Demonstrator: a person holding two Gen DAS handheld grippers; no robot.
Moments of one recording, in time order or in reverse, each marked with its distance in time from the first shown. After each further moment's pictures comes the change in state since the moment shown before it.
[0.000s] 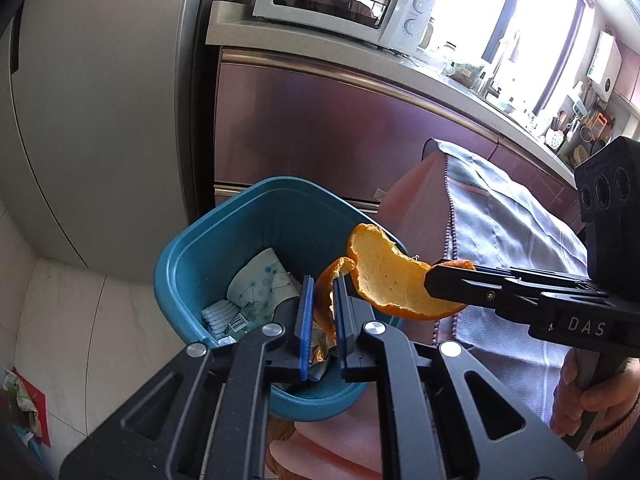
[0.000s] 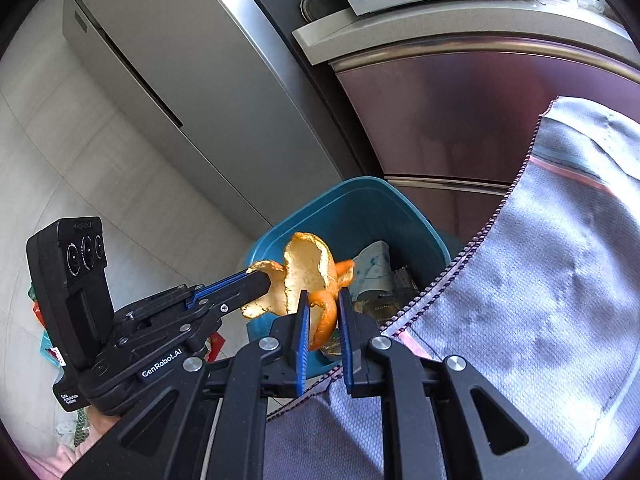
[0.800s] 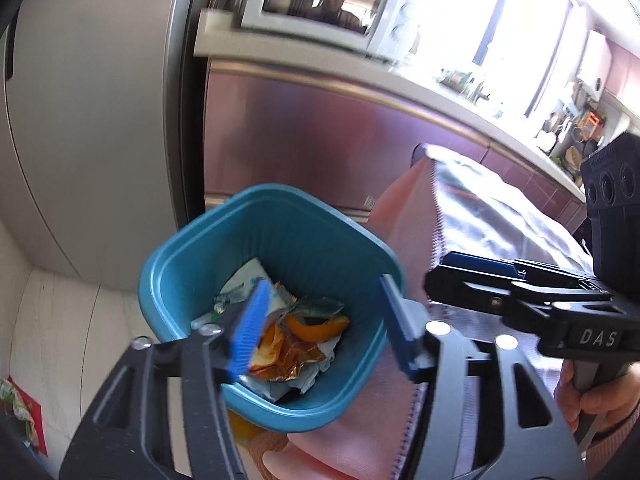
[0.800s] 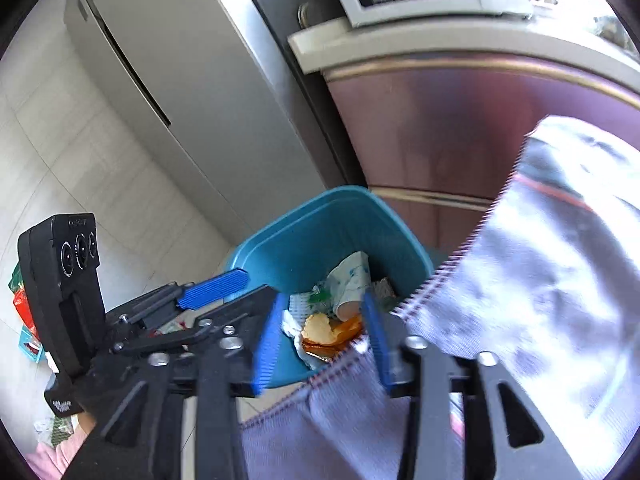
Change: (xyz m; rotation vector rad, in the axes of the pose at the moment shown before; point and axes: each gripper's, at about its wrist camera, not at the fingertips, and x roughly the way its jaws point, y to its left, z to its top) left arm 0.003 -0.016 -0.007 0.029 -0.070 -0.029; right arm -0.024 -0.002 -0.011 -0.044 -0.092 -0.081
